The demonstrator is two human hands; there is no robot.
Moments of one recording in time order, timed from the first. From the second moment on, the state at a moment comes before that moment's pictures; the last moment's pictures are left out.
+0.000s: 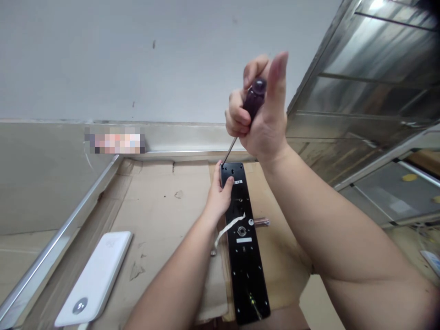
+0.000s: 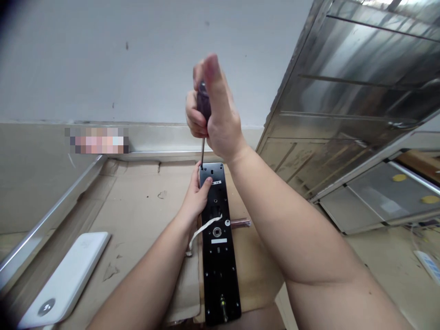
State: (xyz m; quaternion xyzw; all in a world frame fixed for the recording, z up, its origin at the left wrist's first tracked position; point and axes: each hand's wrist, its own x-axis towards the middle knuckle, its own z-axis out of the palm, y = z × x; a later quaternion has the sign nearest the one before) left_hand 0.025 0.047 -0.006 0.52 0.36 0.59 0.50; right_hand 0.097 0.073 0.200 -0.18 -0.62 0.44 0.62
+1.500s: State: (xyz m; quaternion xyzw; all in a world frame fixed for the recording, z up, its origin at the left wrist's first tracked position) left_hand 0.024 0.044 -0.003 0.51 0.37 0.58 0.52; right_hand 0.102 0.077 0.204 -0.21 -0.64 0.46 0.58
